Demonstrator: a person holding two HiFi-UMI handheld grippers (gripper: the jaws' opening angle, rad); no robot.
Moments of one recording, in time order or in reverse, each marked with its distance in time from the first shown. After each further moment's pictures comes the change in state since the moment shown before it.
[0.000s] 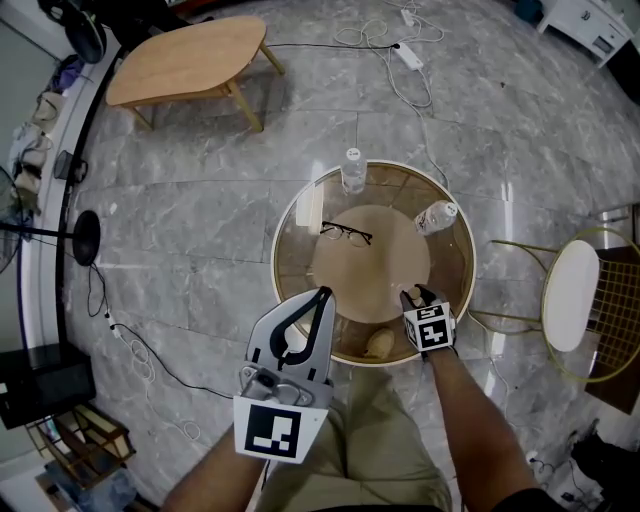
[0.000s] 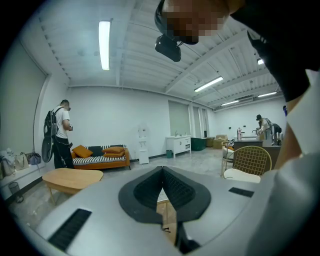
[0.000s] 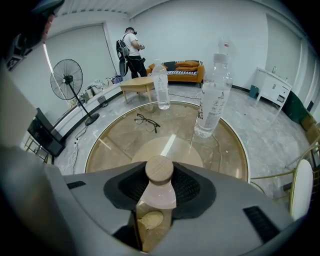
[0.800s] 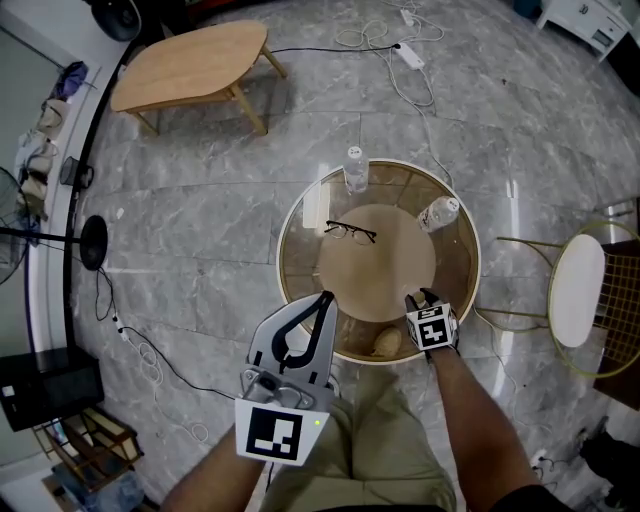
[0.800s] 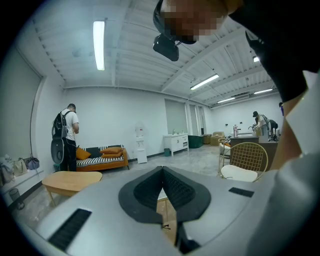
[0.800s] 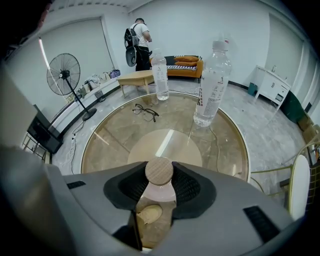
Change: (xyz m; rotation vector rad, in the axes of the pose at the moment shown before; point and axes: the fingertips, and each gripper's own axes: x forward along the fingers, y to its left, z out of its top) left arm -0.015 -0.009 0.001 0.047 0.021 -0.027; right arm 0.006 0.002 -0.029 -0.001 0.053 -0.032
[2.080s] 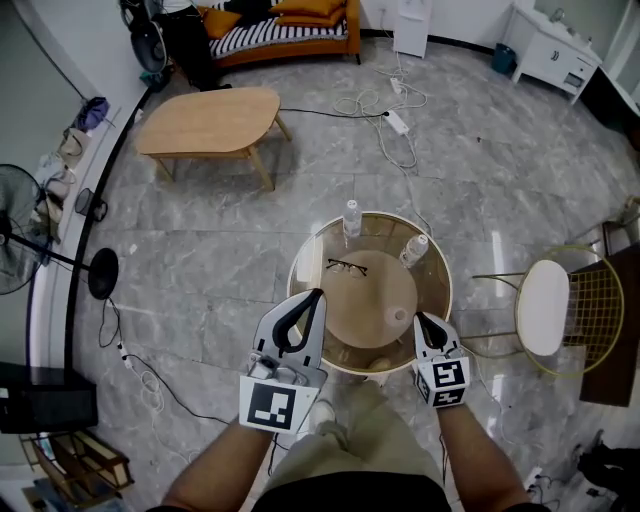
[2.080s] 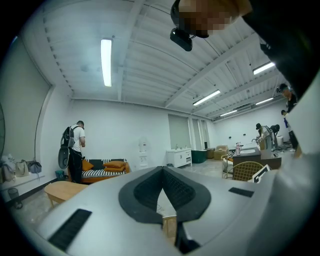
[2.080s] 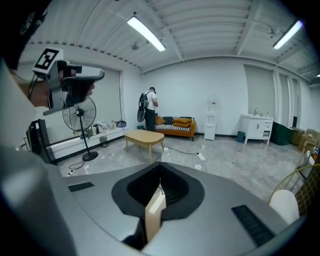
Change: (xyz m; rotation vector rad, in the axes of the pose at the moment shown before) left arm -0.092 0.017 0.124 -0.041 -0.204 0.041; right arm -0.306 0.069 0.127 -0.029 -0.612 -0.050
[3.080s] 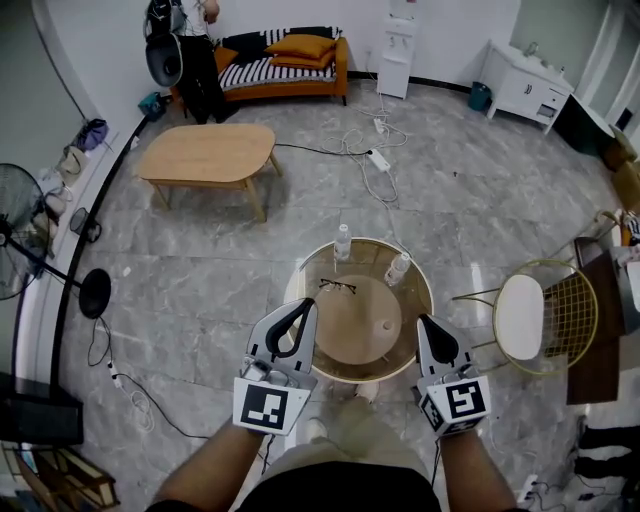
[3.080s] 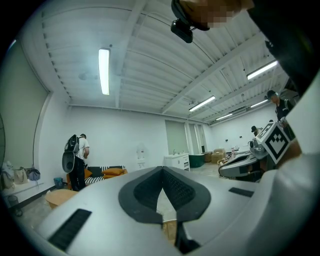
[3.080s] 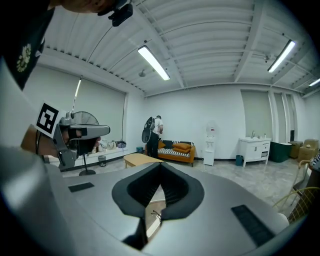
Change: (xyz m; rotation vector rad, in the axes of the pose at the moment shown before) left arm -0.076 -0.002 0.063 0.036 -0.074 -0.034; right arm -0.136 0.067 0.161 -0.037 -0.249 -0.013
